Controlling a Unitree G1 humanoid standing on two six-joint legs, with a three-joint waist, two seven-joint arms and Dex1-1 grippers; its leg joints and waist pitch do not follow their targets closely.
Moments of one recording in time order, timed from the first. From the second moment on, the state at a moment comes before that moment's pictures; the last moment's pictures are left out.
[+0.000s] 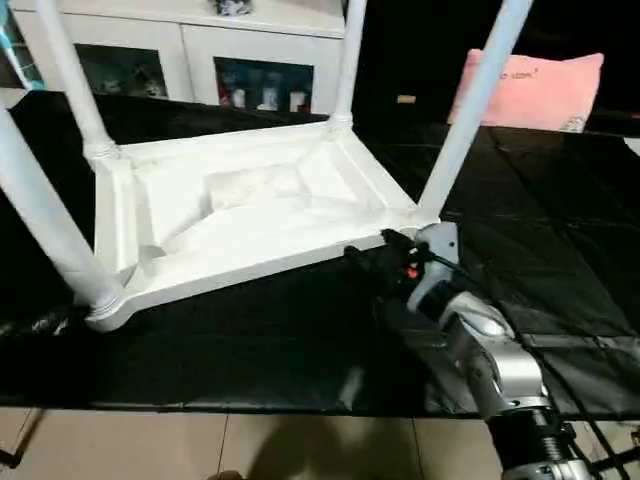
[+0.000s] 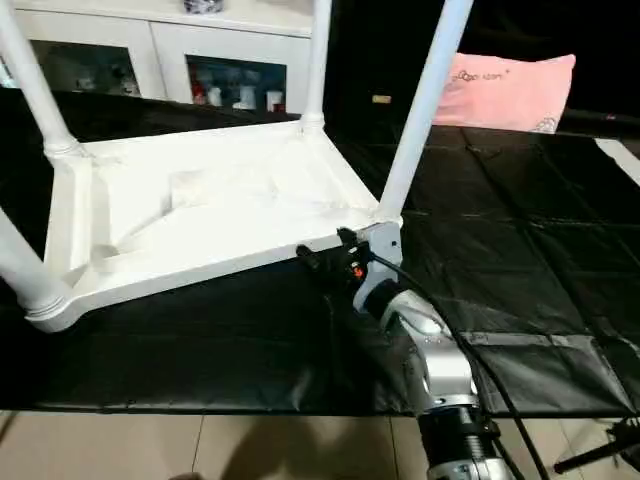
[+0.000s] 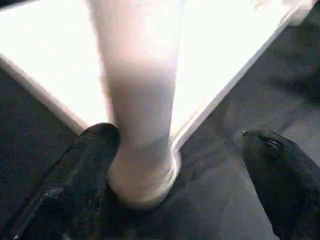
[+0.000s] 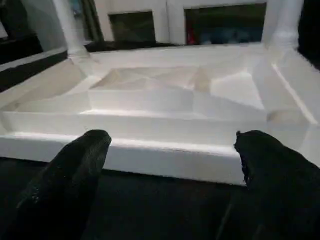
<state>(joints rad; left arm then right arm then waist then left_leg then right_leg) 0.10 0.84 0.56 -0.07 -0.44 0.59 -1.04 -0.30 -0.10 0.03 0.26 0.28 0.19 0.53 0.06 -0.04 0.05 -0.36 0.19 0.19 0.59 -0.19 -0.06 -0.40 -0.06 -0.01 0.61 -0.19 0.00</state>
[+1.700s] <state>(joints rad) -0.20 0.55 0.07 -0.34 -0.76 0.81 -1.04 -0.60 -0.08 0.08 0.85 0.00 0.09 0.23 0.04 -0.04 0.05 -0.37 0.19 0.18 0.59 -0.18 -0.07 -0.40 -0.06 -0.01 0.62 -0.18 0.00</state>
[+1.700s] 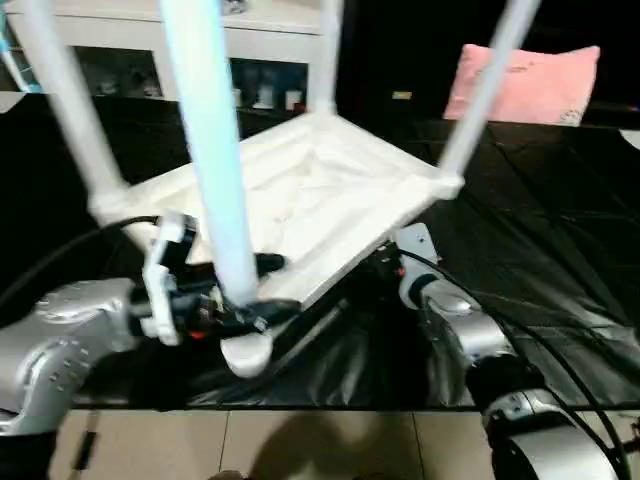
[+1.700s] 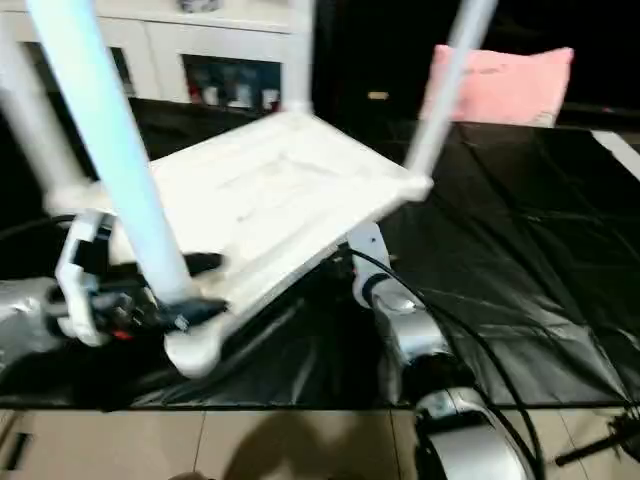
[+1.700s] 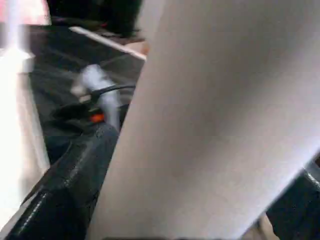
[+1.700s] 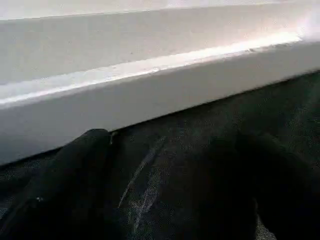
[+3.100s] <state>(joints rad) -0.42 0.22 -0.14 0.10 -0.40 0.30 -0.80 -0.40 -0.17 -0.05 0.59 0.05 -0.02 0.25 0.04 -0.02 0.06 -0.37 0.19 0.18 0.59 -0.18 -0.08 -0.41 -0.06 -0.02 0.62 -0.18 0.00</state>
